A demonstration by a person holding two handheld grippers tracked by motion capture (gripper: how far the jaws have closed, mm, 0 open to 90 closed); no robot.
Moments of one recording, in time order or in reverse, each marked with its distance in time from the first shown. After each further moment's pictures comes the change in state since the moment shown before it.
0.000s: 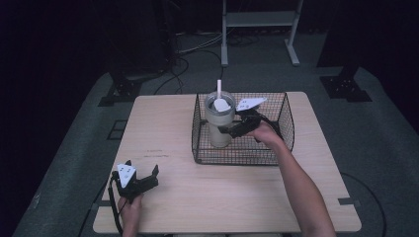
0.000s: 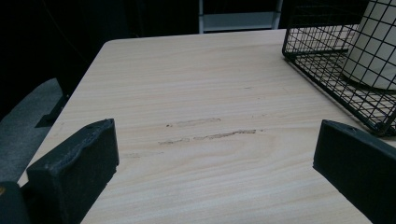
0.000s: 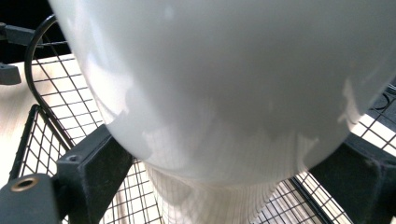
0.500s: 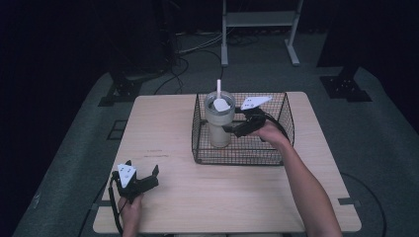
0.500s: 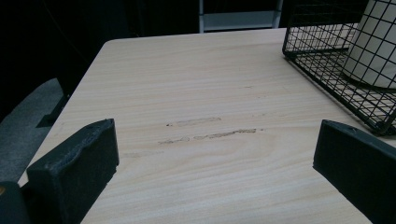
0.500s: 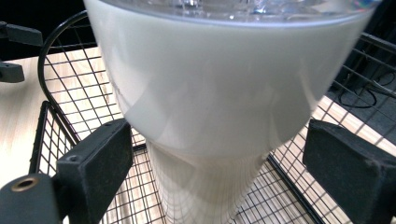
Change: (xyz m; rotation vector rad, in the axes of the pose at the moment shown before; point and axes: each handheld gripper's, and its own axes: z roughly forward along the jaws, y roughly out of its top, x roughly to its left) left arm 0.000 0.000 0.000 0.002 0.003 0.005; right arm 0.002 0.005 -0.019 0.013 -0.027 -0.008
